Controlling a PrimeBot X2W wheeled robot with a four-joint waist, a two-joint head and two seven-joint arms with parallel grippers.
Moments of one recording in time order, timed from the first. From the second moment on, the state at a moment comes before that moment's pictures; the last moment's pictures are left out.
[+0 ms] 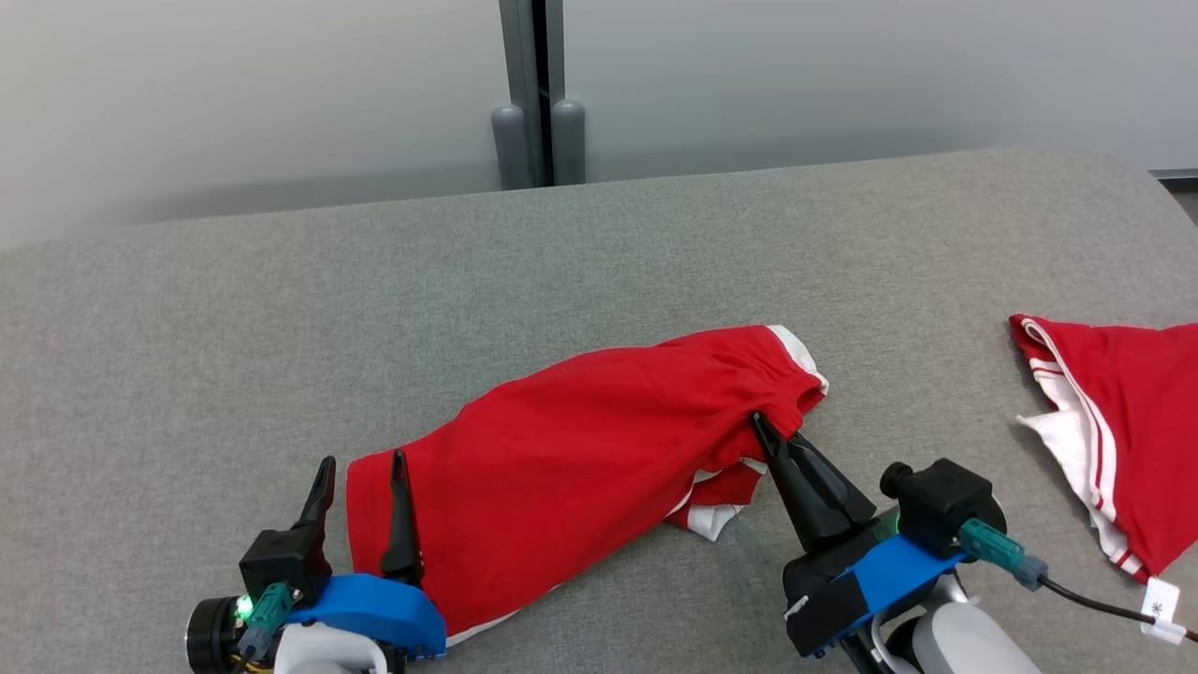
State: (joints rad) left arm -0.13 0.05 -0.14 0.43 -0.23 0.03 -0.26; right arm -0.22 -0.13 0.37 0.23 0.32 0.13 -0.21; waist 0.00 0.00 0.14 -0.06
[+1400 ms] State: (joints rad) left arm -0.09 0.05 -0.26 0.42 -0.25 0.02 -0.26; right arm -0.23 -0.09 0.09 0.58 0.18 0.13 -0.26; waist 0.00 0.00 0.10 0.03
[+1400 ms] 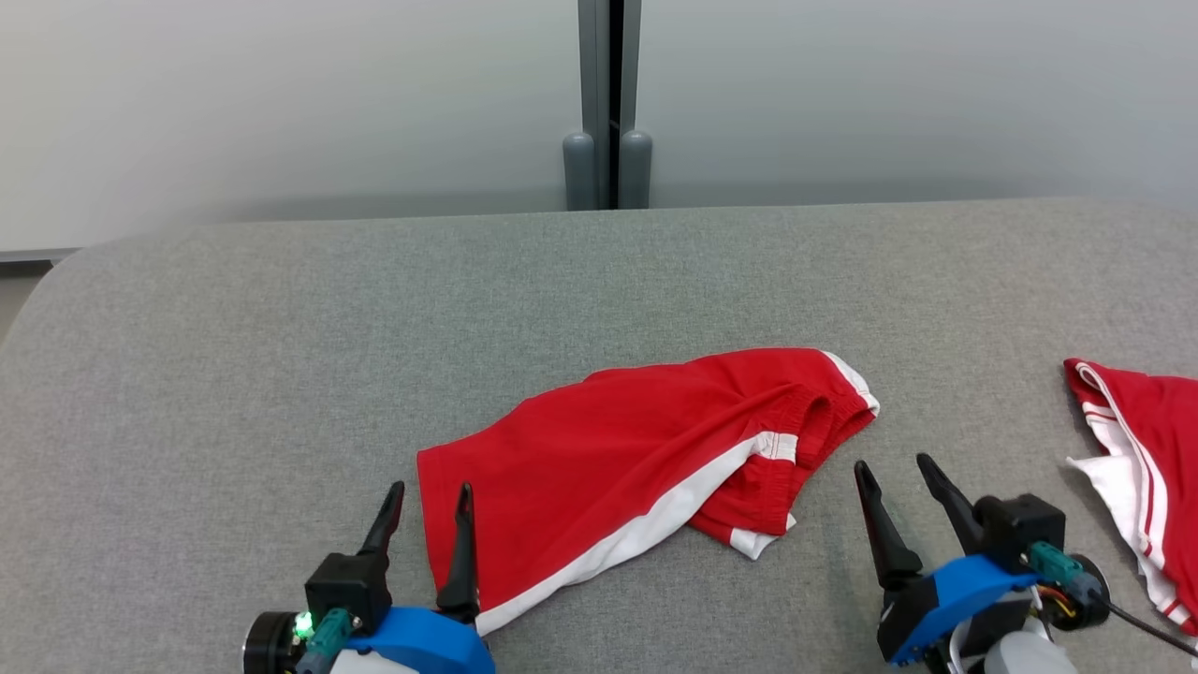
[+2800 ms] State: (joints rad) left arm -0.18 0.09 -0.23 0.61 -0.33 0.06 -0.26; right arm -0.22 -0.05 0.13 0.55 0.15 0.13 -0.26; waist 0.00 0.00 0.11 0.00
